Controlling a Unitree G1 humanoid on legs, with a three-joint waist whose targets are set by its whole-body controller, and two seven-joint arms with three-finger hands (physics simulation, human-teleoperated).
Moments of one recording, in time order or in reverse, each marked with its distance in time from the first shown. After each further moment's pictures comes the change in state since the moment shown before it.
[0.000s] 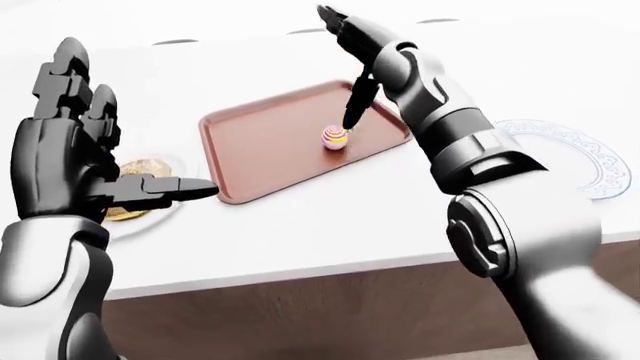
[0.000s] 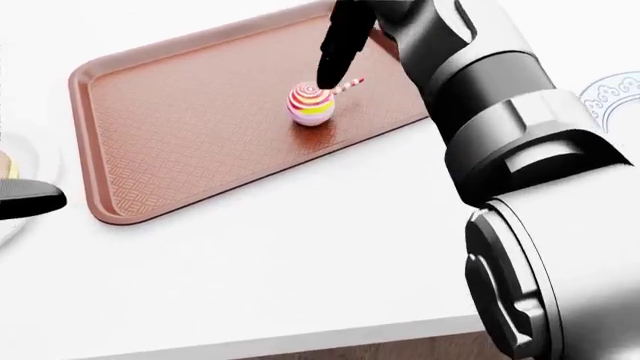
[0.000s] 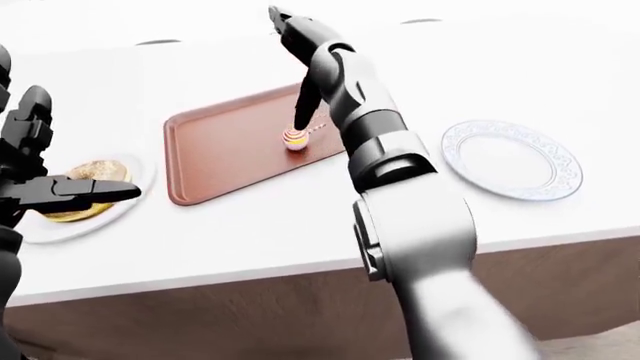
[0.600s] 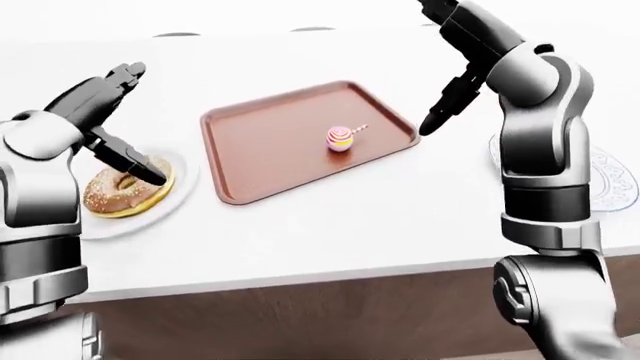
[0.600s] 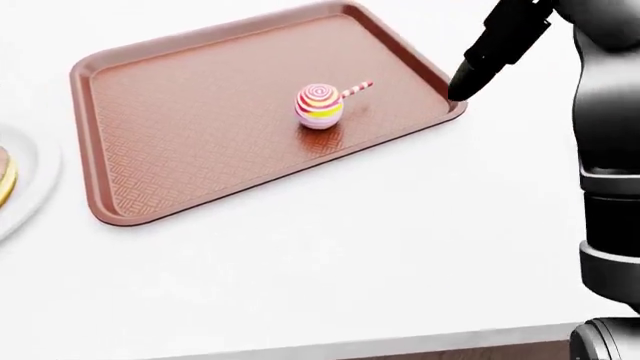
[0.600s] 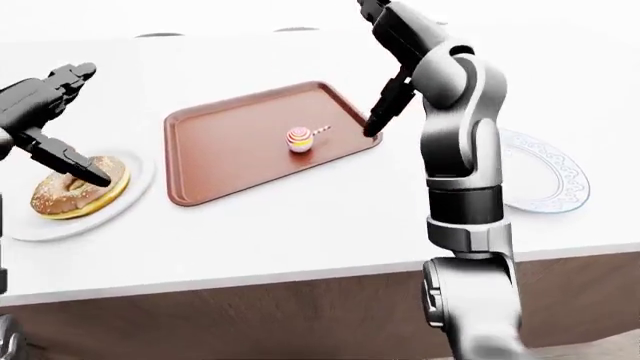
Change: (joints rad) left arm -0.420 0.361 -0.220 1.158 0.656 -0.636 -0.653; right arm 0.543 -0.240 -0.038 -1.163 0.163 0.327 0.499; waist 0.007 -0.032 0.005
